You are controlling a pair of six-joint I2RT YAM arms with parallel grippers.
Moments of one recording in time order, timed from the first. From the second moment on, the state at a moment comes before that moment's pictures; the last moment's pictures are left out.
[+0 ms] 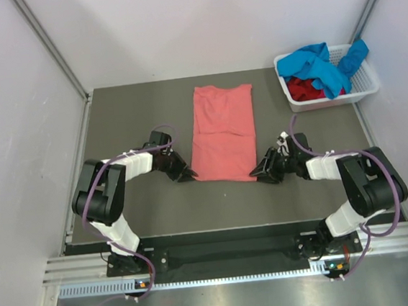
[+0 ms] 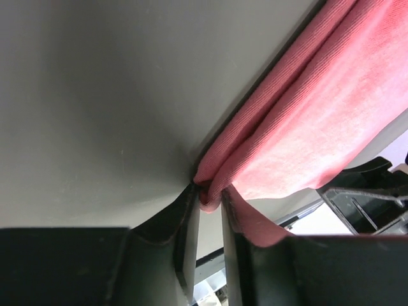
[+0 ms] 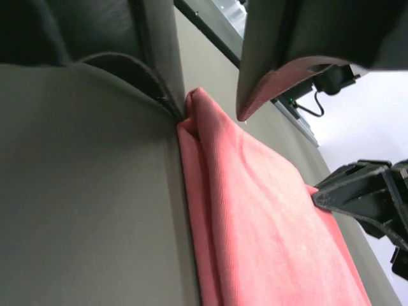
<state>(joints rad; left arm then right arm) -0.32 1.74 0.88 -0.28 0.44 -0.99 0.25 1.53 0.49 0.16 -0.60 0.87</state>
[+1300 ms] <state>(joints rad) -0.71 0.76 0.47 -0.64 0.19 -1.19 0.43 0.85 0.36 -0.47 -0.53 0.65</state>
